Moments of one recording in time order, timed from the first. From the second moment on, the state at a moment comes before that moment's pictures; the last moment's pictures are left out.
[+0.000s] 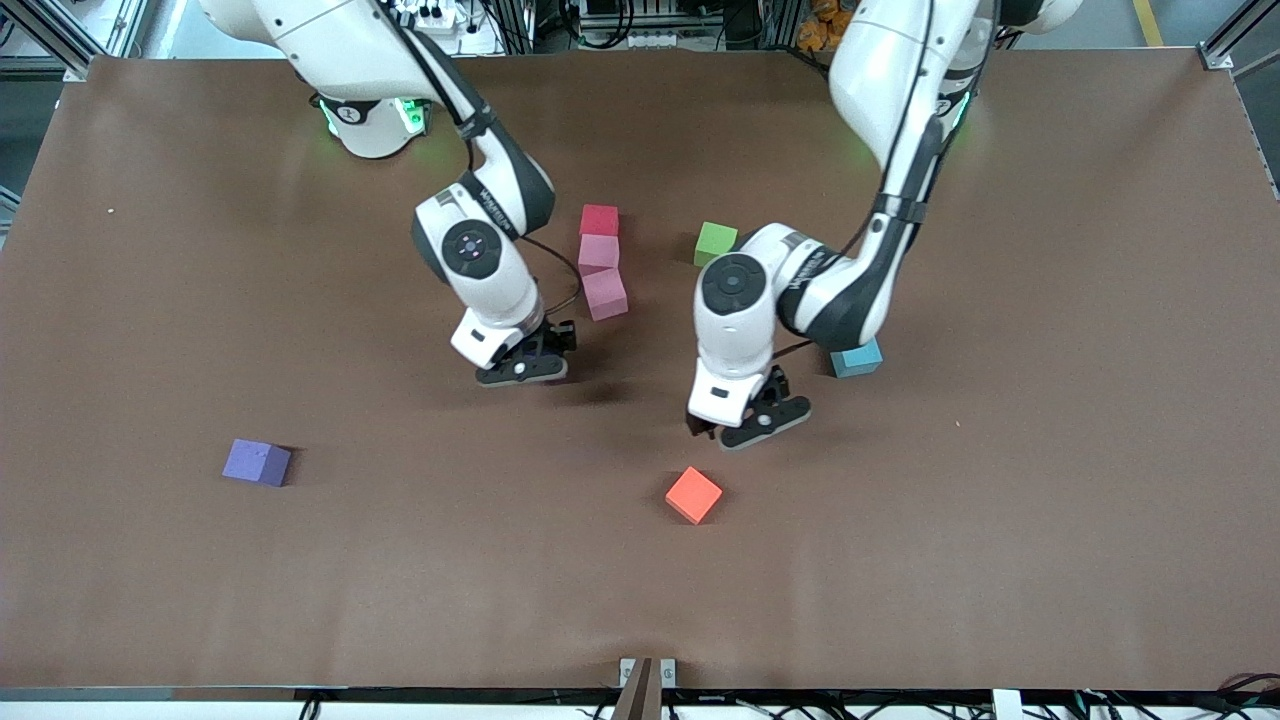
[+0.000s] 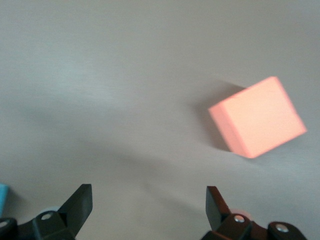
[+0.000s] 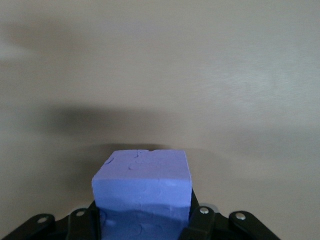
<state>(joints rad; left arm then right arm) -0.69 0.64 0.12 -1.59 0.14 2.30 -1.07 0.62 0.47 0.03 -1.97 0.04 2.49 0.48</state>
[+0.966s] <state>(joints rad) -0.41 0.25 0.04 -2.26 0.14 2.56 -0.84 0.79 0.49 0.02 -1.94 0.04 2.50 0.64</state>
